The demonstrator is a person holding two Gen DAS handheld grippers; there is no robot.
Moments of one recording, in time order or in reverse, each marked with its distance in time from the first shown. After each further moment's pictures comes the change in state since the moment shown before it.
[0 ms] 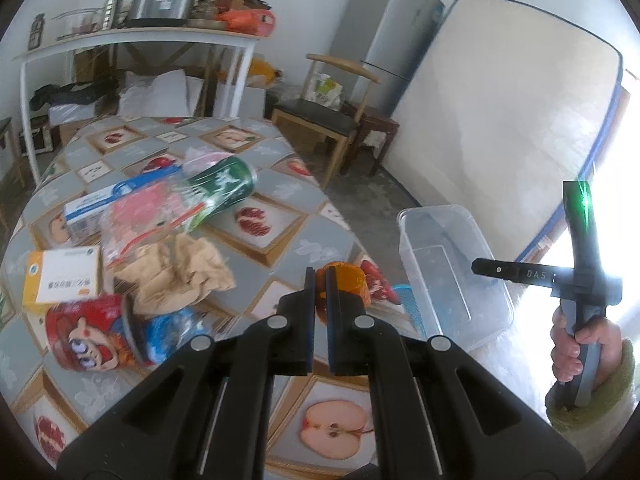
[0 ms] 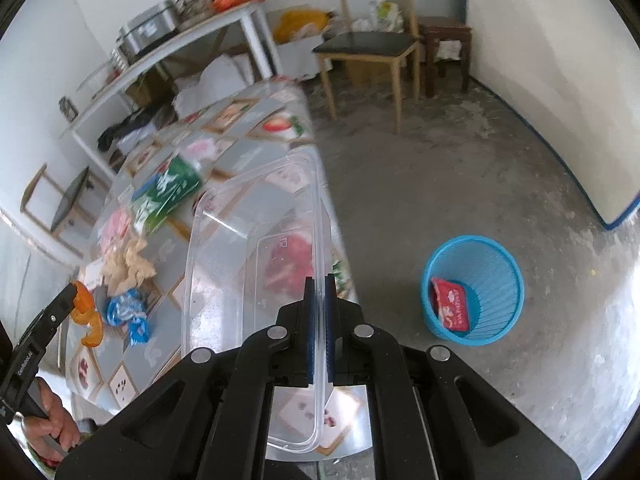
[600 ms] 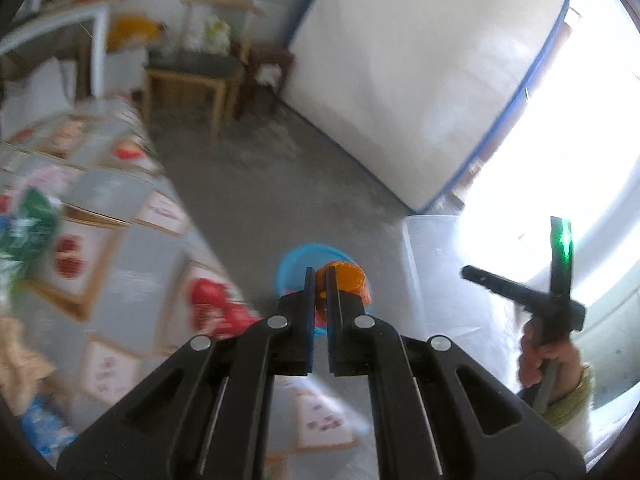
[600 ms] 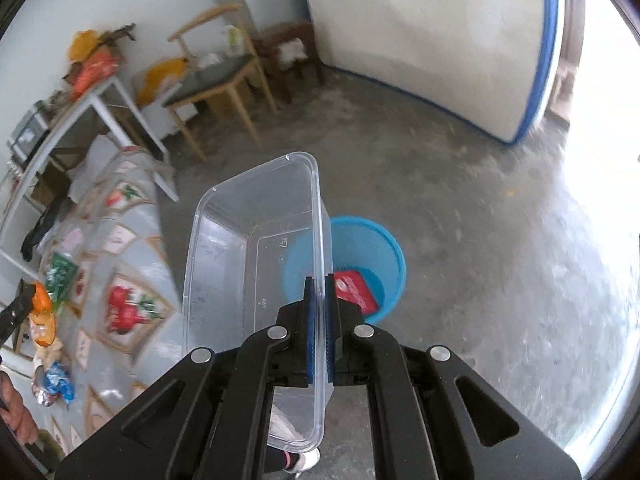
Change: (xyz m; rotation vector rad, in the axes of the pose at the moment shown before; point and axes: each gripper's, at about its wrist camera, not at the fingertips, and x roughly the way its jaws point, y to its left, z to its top) left arm 0.150 -0.150 0.041 0.175 0.294 -0.295; right arm -0.024 -0.203 -0.047 0.386 -0.057 -0.252
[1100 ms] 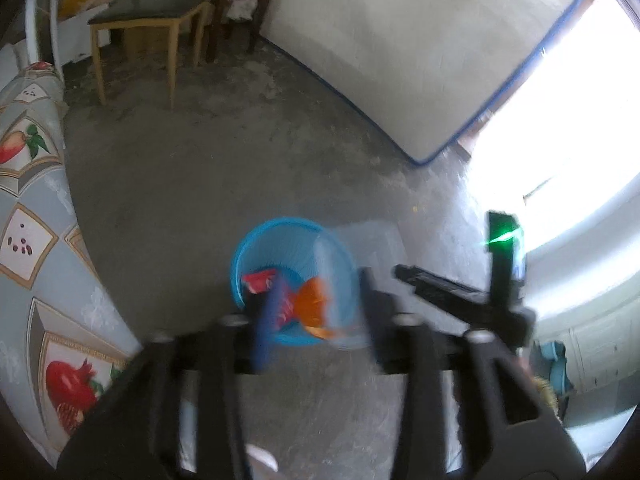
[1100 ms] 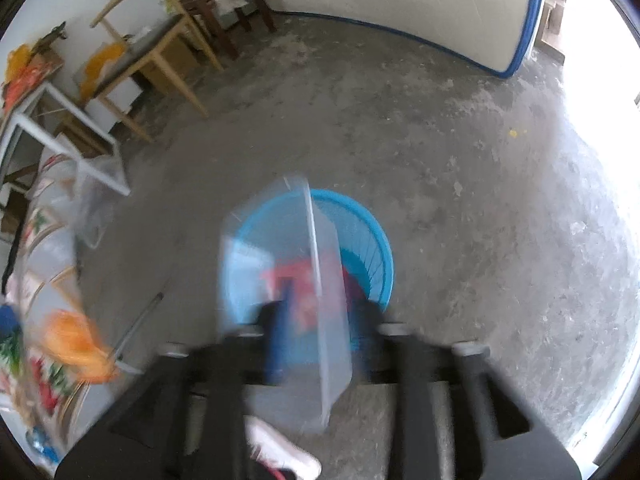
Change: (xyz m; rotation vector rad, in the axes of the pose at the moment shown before) left arm 0.192 -0.041 0.057 -0.002 0.186 0.005; right arm 0.175 -0.063 0.040 0.137 0.160 -0.066
